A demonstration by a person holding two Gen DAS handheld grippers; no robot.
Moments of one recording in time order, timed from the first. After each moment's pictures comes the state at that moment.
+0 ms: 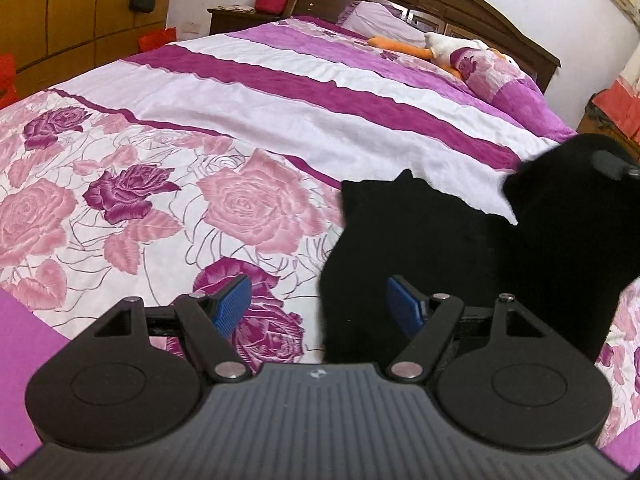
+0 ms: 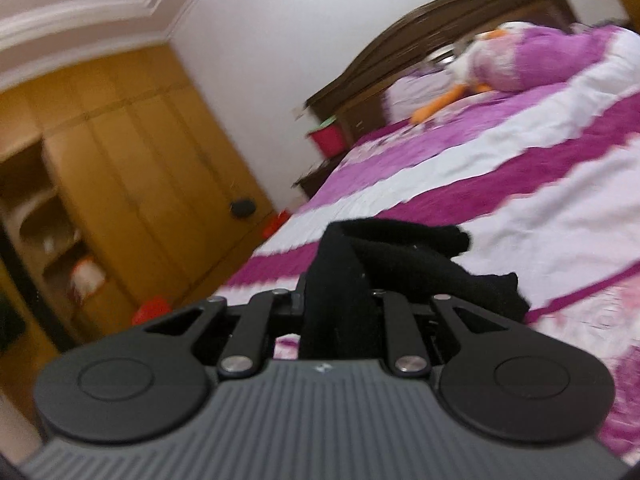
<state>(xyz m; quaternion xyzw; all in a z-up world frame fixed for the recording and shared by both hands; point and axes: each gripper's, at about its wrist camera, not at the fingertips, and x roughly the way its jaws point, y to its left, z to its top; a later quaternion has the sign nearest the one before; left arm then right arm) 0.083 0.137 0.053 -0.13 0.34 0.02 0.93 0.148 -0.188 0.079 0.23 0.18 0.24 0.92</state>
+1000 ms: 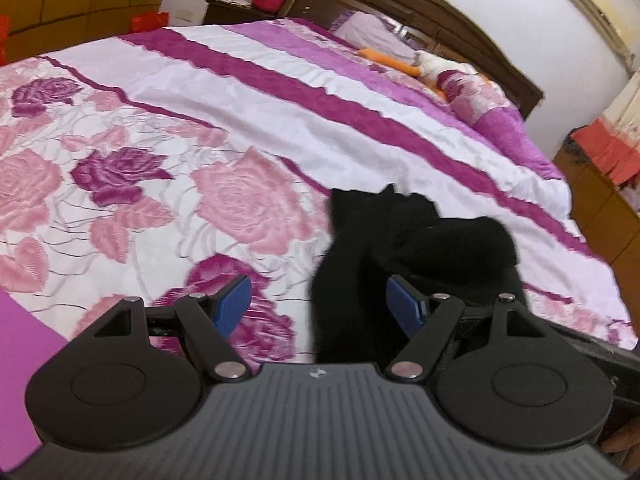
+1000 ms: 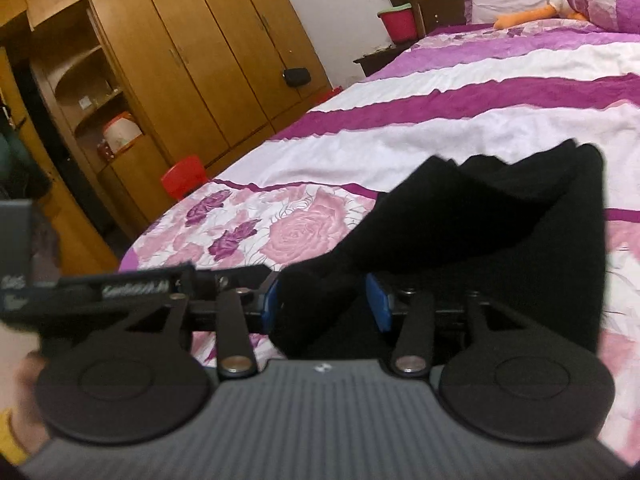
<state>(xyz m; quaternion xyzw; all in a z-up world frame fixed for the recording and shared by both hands) 0.078 0.156 0.050 -0.20 0.32 -0.02 0.92 0.125 -0.102 0.031 0.11 0.31 0.35 0.88</state>
